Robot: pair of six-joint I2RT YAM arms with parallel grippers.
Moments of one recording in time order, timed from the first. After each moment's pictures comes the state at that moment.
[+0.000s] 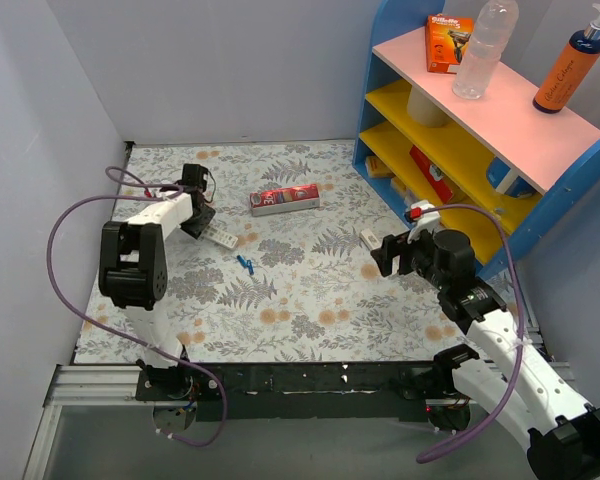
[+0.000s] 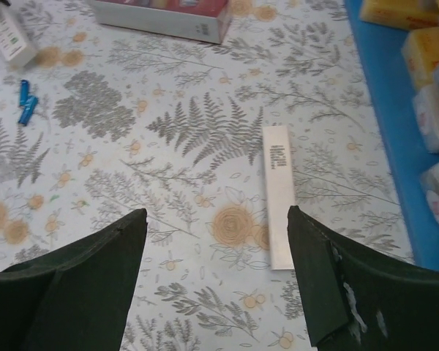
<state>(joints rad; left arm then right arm) -0.11 1.90 1.31 -0.60 -0.39 -1.12 0.41 0.74 0.56 -0.17 -0.10 0.05</state>
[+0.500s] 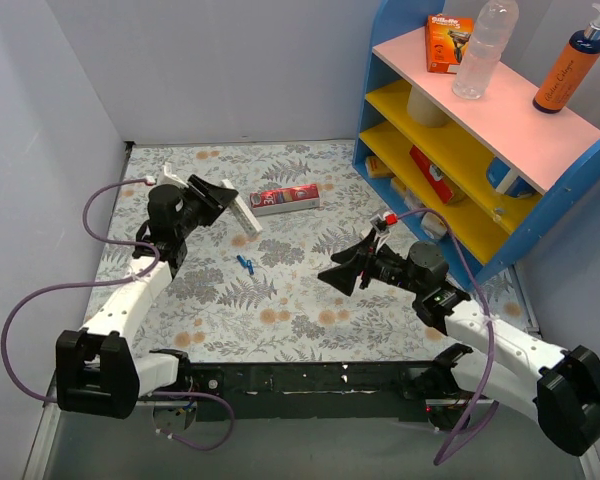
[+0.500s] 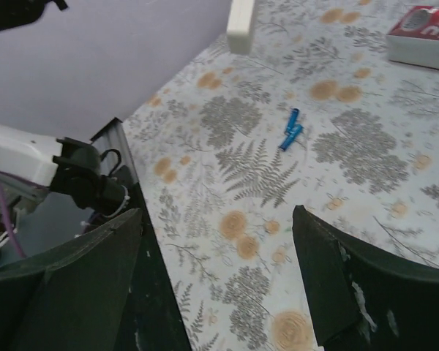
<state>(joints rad) -0.12 1.20 0.81 0.08 0.18 -0.94 0.61 0.92 0.41 0.44 -0.53 0.49</state>
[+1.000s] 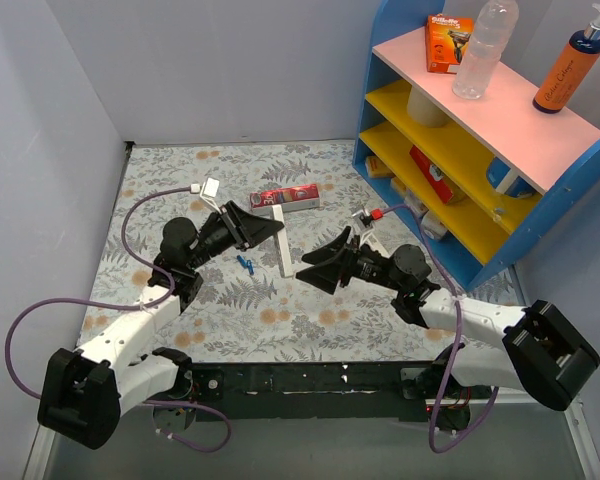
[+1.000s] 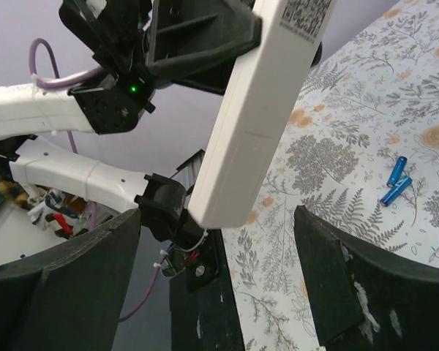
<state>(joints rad) -0.36 1.04 0.57 0.53 0.56 -1.01 0.77 1.20 0.43 0.96 -0.54 0.78</state>
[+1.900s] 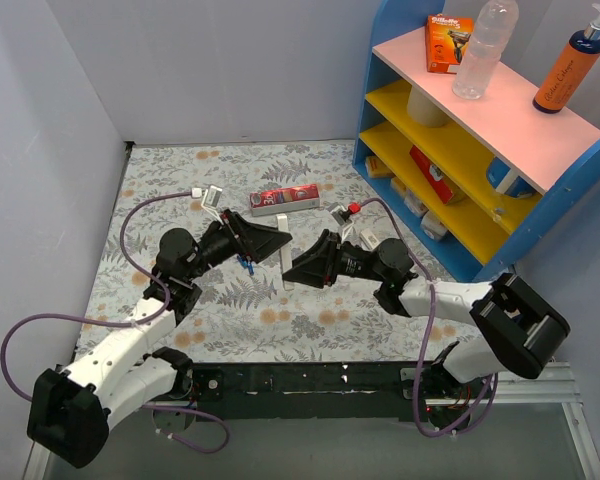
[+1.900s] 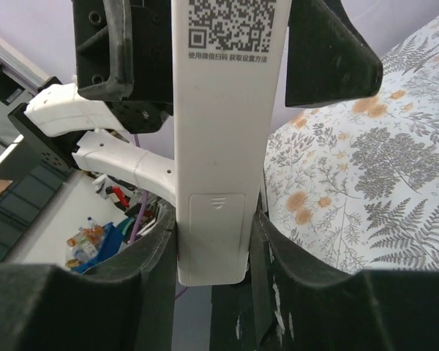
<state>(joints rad) -0.45 0.93 0.53 0.57 0.56 -0.95 0.81 1.44 0.53 1.21 -0.68 0.97</state>
